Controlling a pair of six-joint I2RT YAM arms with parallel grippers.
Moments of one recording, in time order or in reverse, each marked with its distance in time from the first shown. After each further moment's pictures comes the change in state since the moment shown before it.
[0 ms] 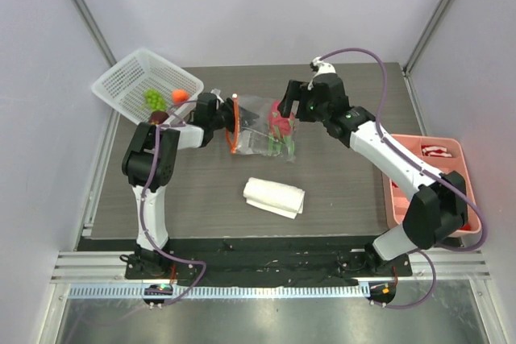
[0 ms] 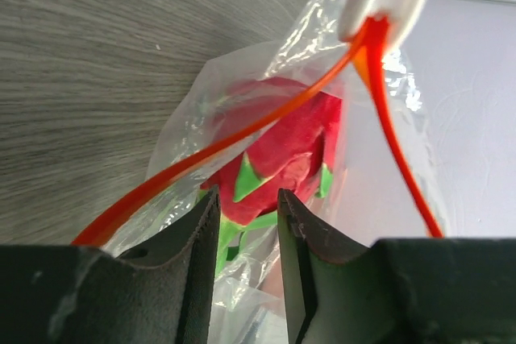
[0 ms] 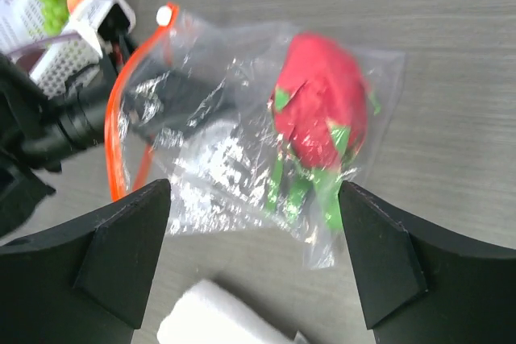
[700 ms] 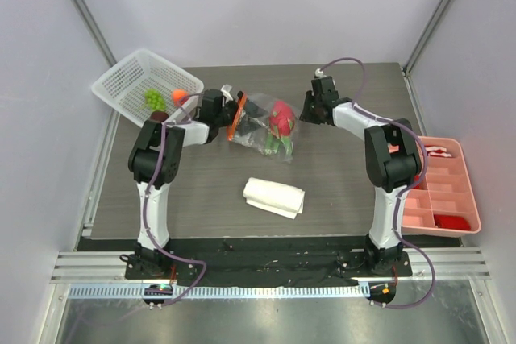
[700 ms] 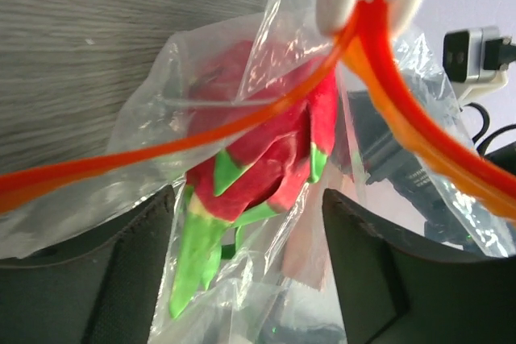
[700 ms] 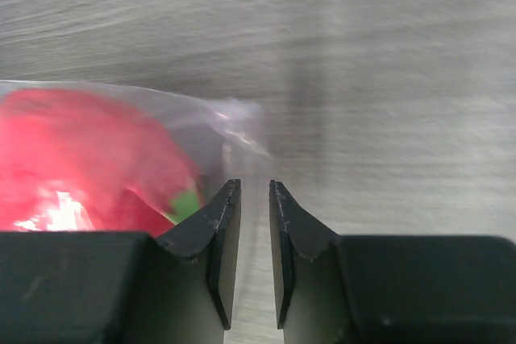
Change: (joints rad) left arm -0.026 0.054 0.077 -0.020 0.105 0.102; right arm -0.217 0.510 0.138 0.074 -0.049 -0.013
